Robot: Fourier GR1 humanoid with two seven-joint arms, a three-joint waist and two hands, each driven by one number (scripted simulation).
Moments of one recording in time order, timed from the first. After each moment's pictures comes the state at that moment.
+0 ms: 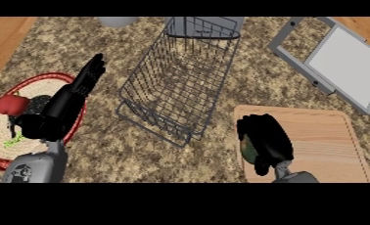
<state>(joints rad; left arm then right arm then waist) -0.16 0.17 0.06 -1.61 -0.07 -0.25 0.03 -0.04 -0.09 0.27 -1.51 1.31 0.18 0.01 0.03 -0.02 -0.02</state>
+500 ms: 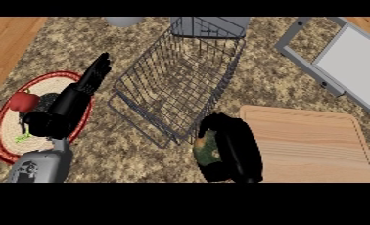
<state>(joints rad) -0.18 0.15 0.04 -1.60 -0.08 -0.25 0.03 -0.05 -0.01 0.56 -1.69 1.05 -0.10 0.36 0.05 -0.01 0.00</state>
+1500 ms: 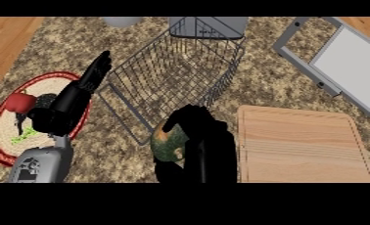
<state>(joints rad) -0.20 0.16 0.04 -1.58 -0.09 -0.24 0.04 -0.40 -0.01 0.86 -1.82 1.24 -0.41 1.08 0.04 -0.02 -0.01</state>
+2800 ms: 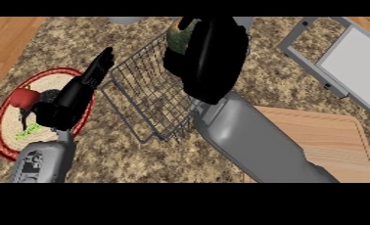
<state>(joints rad) -0.23 0.16 0.05 -1.54 -0.09 -0.25 0.02 -0.92 -0.01 0.49 -1.43 1.28 -0.39 1.24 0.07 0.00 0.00</state>
